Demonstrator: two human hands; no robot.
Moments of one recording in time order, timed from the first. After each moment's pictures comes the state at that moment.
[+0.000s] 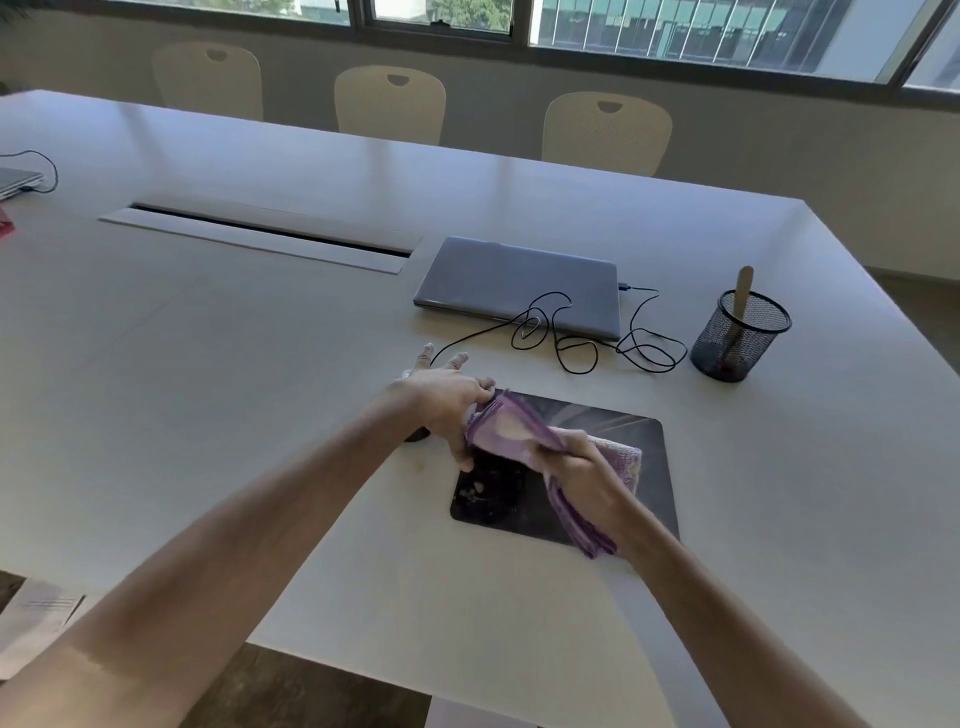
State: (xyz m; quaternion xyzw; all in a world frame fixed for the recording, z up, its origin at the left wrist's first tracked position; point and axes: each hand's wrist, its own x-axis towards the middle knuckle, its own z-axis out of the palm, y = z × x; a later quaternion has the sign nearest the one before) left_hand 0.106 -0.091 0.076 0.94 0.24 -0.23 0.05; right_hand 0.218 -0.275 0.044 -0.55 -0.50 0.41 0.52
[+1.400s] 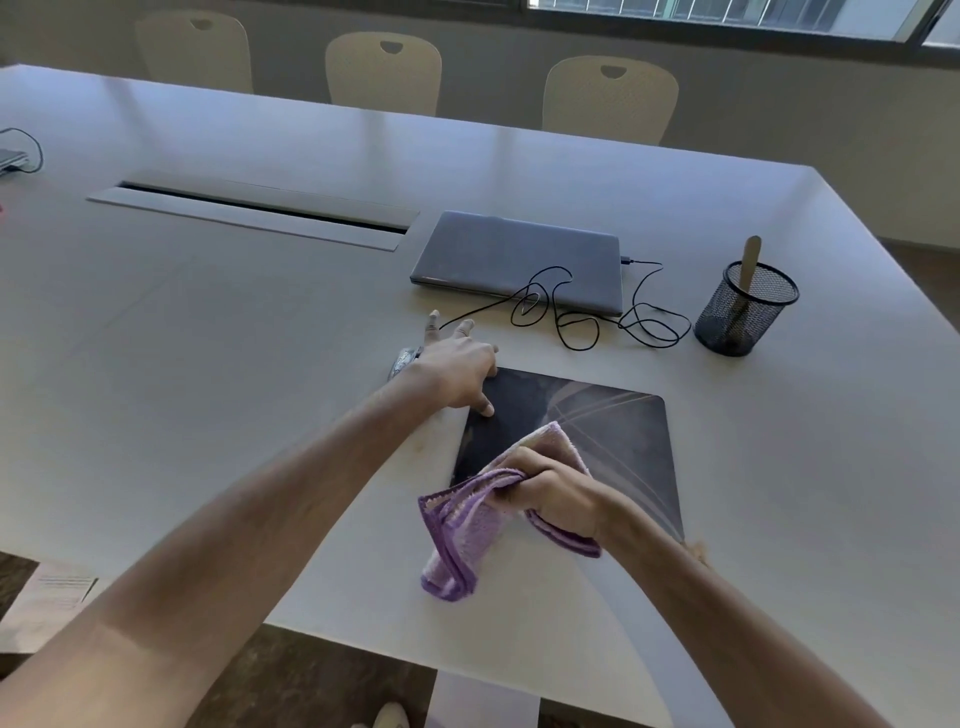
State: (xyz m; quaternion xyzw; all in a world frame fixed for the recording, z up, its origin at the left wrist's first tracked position) left_hand 0.122 -0.103 0.076 0.95 0.28 -0.14 0.03; right_hand 0.189 -0.286 0.042 -0.57 -0.52 0.46 0.44
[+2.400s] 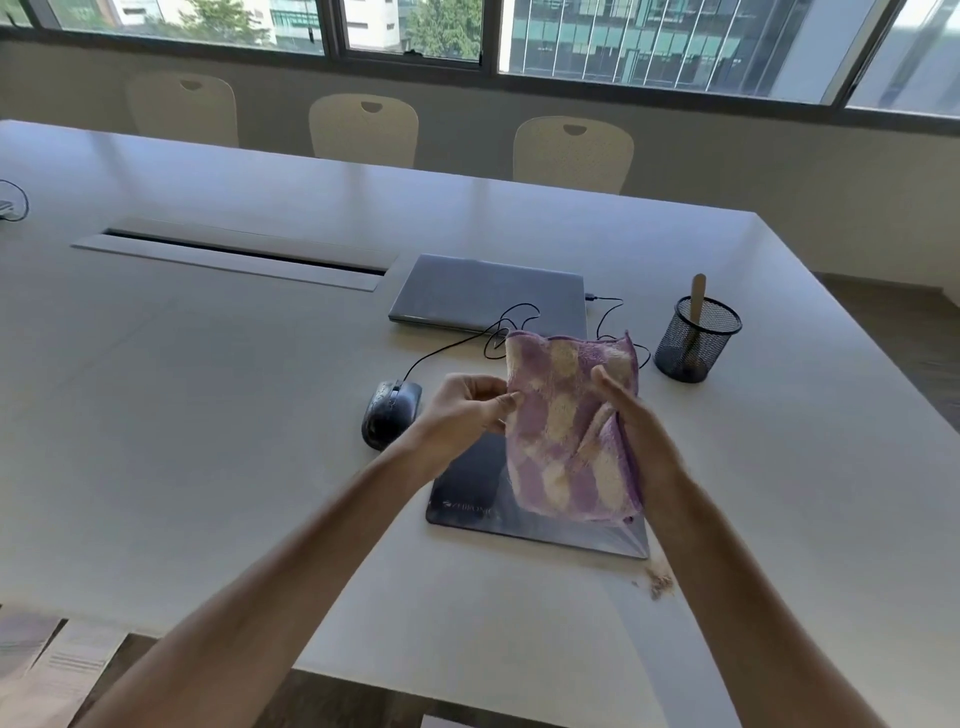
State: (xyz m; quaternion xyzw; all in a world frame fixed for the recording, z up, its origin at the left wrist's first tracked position) left_hand 0.109 -0.175 0.097 0.65 0.27 0.22 0.68; right_hand 0.261 -0.300 0.089 -0.44 -0.23 0.49 0.72
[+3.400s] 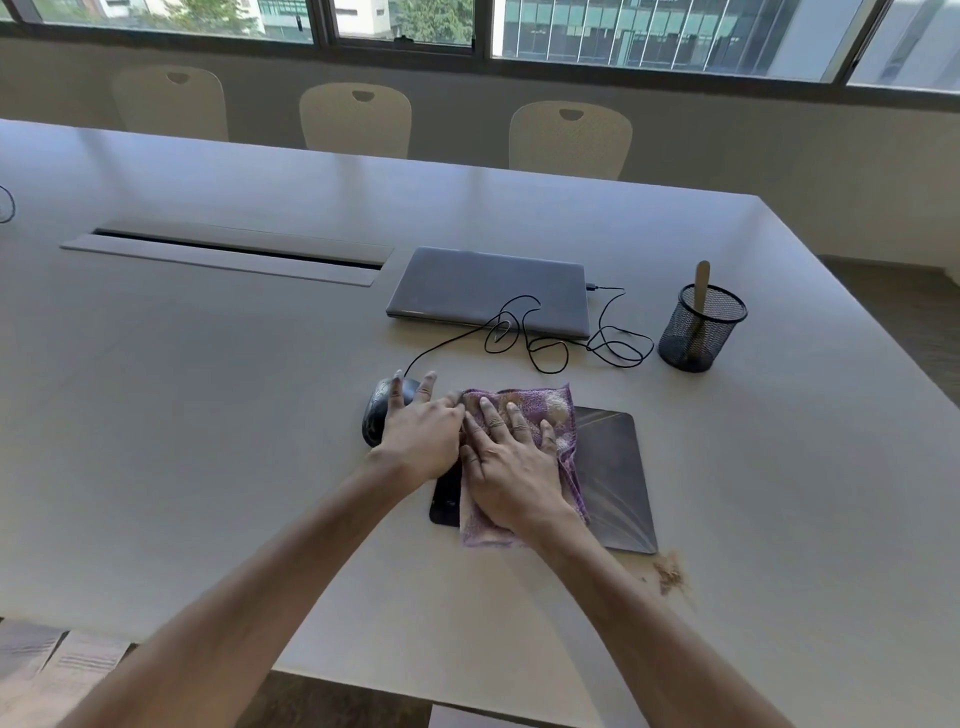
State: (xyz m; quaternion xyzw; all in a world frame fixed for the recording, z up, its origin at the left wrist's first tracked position) left_hand 0.096 -0.137 0.050 0.94 0.33 -0.06 -0.01; right_hand 0.183 -0.243 0.017 -0.83 -0.55 0.08 0.09
